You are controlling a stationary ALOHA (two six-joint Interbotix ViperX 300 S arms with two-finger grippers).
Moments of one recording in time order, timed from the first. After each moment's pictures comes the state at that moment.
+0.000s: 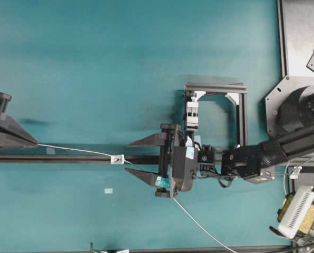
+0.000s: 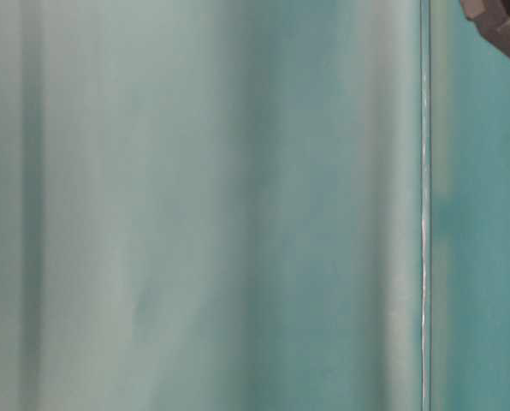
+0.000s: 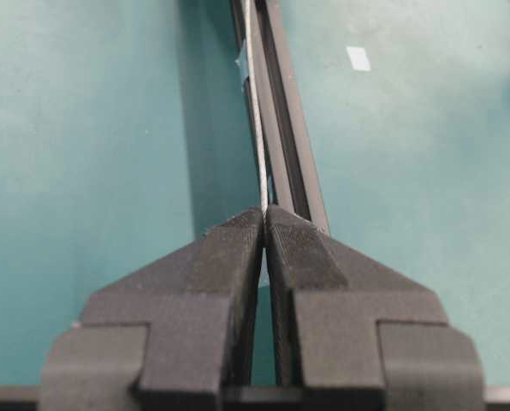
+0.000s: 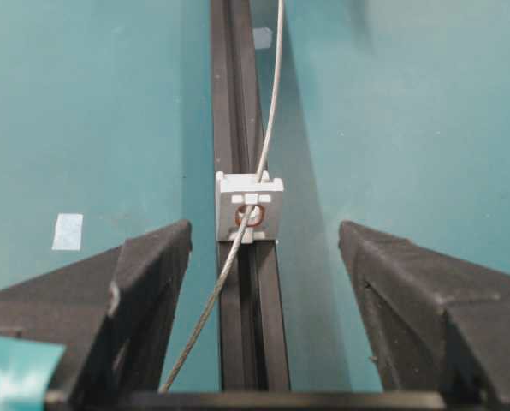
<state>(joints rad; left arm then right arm) -0.29 -0.18 1.33 -0.05 -0.77 -0.20 0.49 0.29 0.83 0.75 -0.90 -0.21</state>
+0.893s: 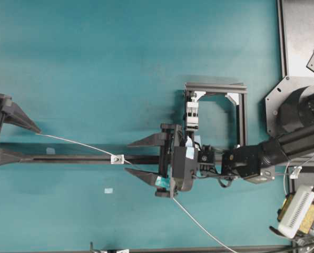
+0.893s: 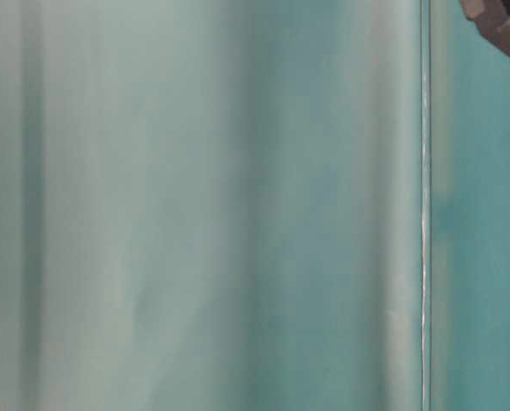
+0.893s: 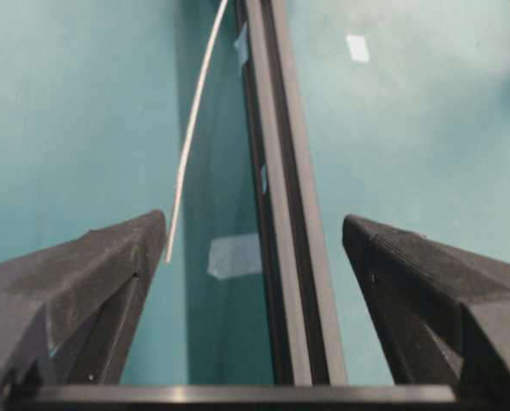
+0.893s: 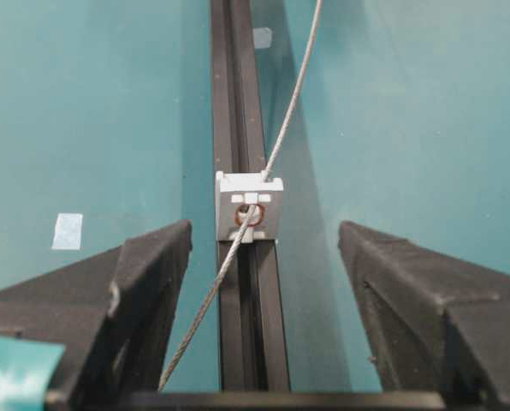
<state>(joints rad) -0.29 -0.19 1.30 -0.04 -0.67 -0.28 0.49 0.29 0.83 0.75 -0.90 -0.21</state>
